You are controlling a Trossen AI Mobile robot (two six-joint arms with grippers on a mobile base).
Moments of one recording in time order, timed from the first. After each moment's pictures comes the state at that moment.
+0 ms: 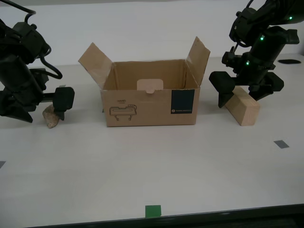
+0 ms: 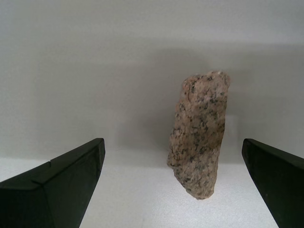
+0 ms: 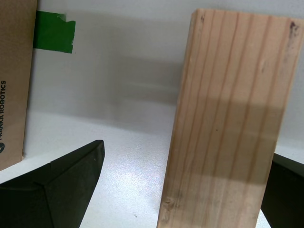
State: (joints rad) arm 0 0.28 1.94 0.97 -0.33 -0.13 0.08; arm 1 -0.10 1.76 0.62 -0.06 -0.11 -0.21
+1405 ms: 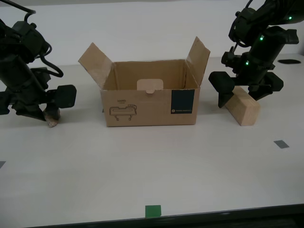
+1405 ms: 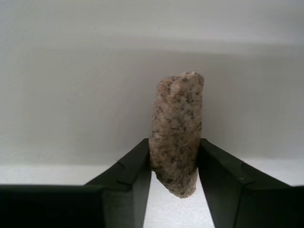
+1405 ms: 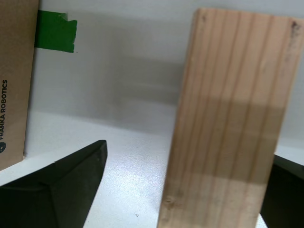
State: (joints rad) arm 0 0.29 1.94 0.97 -0.33 -0.13 0.08; arm 1 -0.10 1.76 0.62 -0.04 -0.05 -0.21
